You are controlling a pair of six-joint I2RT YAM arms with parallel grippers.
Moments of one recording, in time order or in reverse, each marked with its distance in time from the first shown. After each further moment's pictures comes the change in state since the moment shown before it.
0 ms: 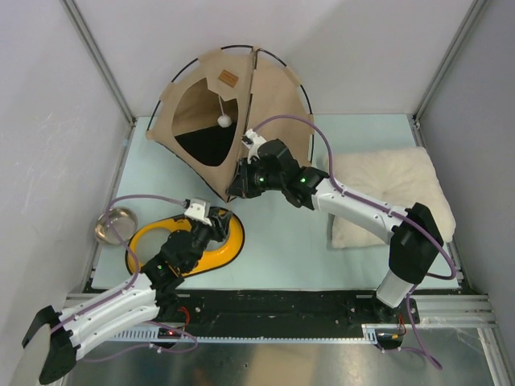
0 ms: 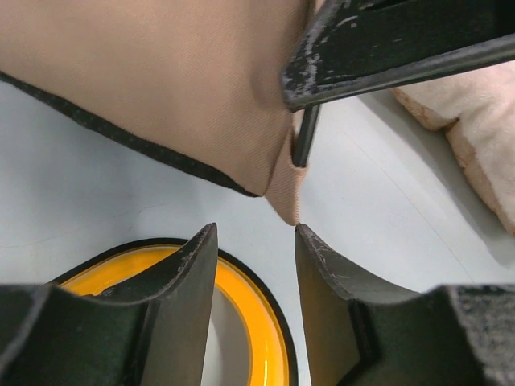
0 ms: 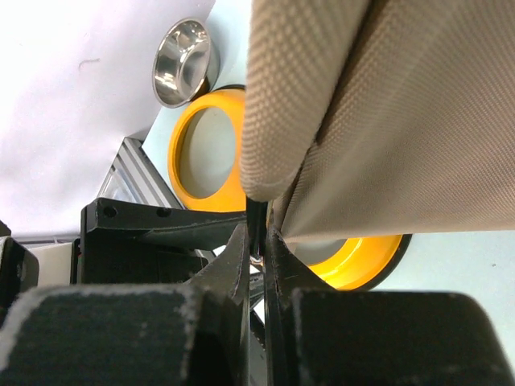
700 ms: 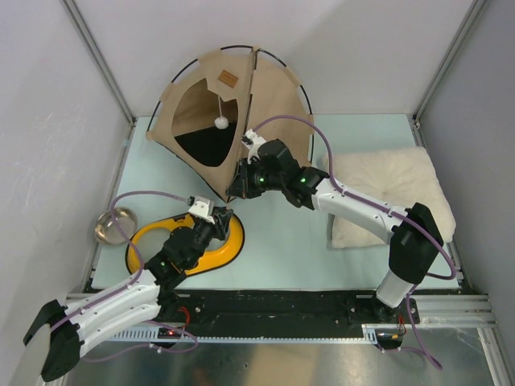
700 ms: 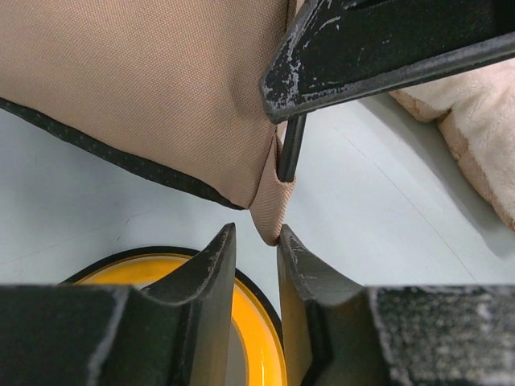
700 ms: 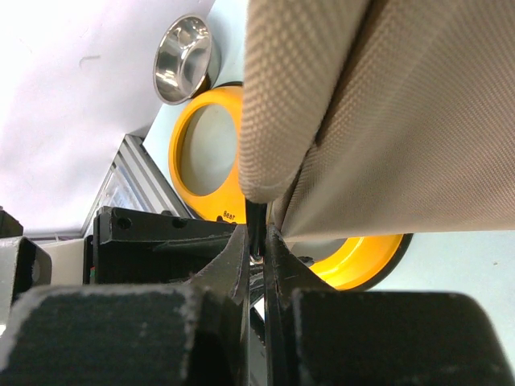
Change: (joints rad) left arm 0.035 0.072 0.002 0.071 0.097 0.020; right arm 0.000 0.000 0.000 -0.004 -0.010 -0.001
